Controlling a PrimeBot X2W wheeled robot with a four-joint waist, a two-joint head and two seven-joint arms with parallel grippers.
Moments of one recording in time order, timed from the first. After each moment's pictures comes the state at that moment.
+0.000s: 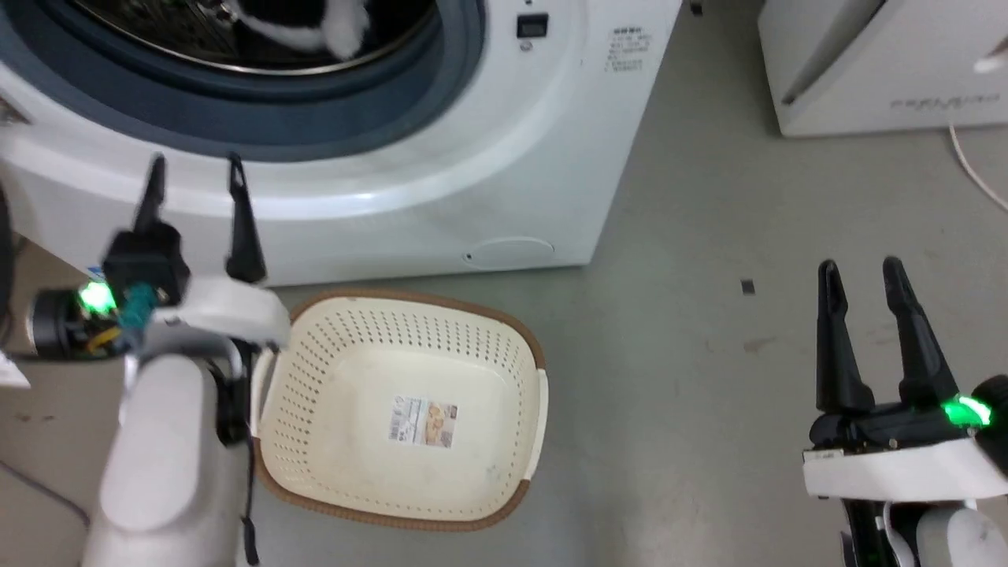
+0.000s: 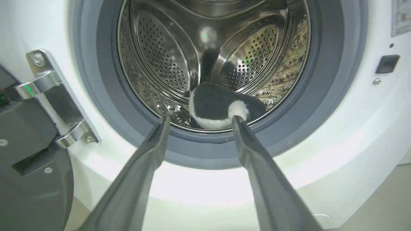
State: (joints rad) left arm -0.57 0.20 0.01 0.44 -0.07 0.08 -0.26; right arm -0.13 -0.05 0.00 -0.09 0.31 0.13 -0.26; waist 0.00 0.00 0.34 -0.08
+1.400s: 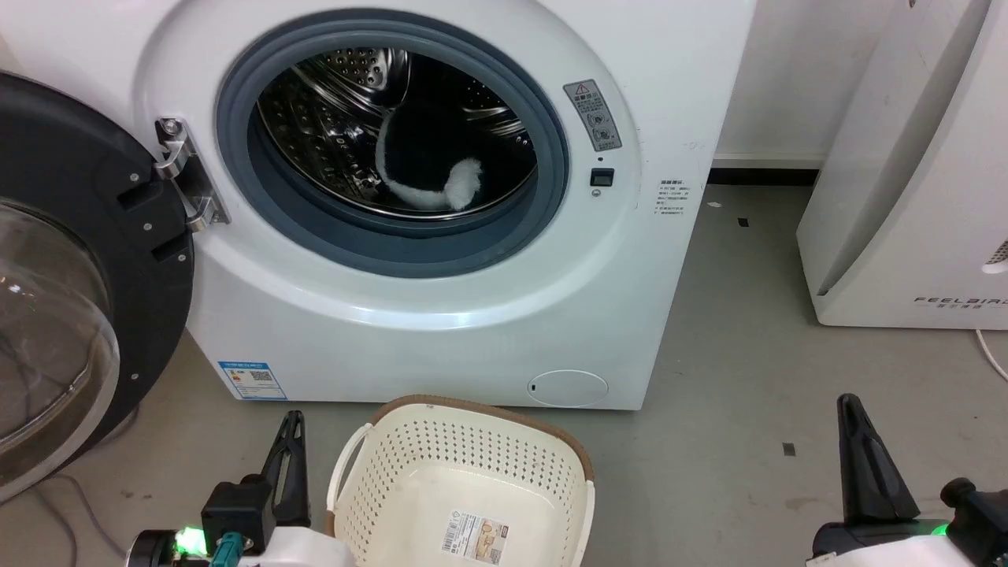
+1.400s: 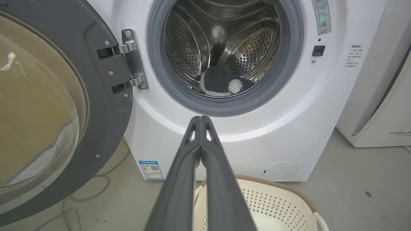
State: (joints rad) left arm 0.01 0.08 -0.03 0.17 -0.04 0.06 -0.25; right arm 0.08 -0.05 -0.05 0.01 0.25 0.13 -0.26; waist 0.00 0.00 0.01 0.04
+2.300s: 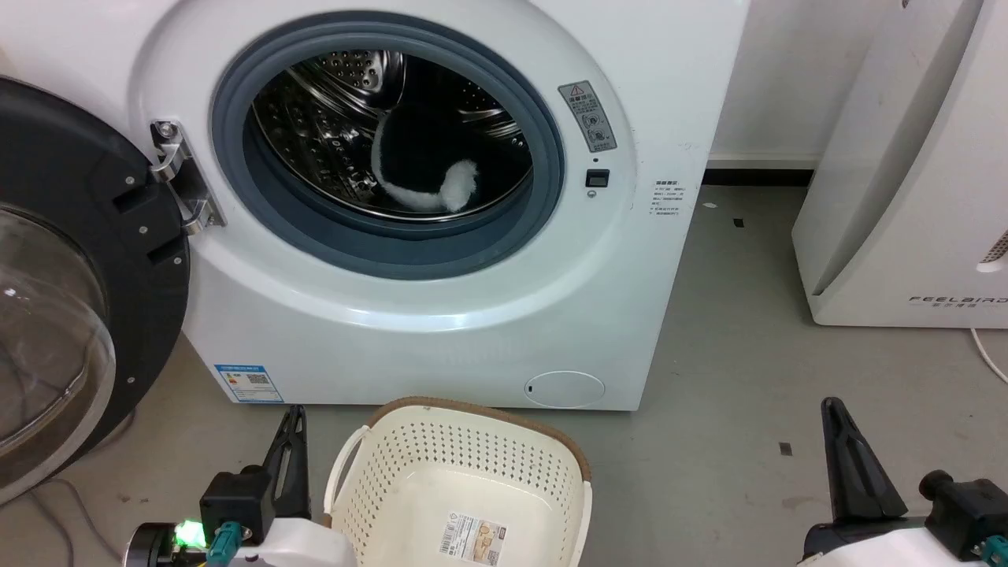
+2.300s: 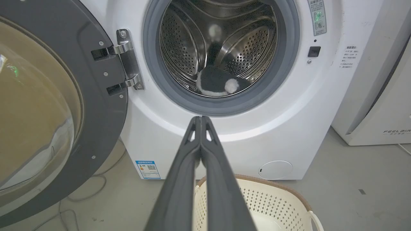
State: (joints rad) left arm 0.01 0.07 -0.02 0.14 -0.04 0.05 -0.19; right arm 0.07 -0.05 -0.04 0.01 0.20 0.13 -0.20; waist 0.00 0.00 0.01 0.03
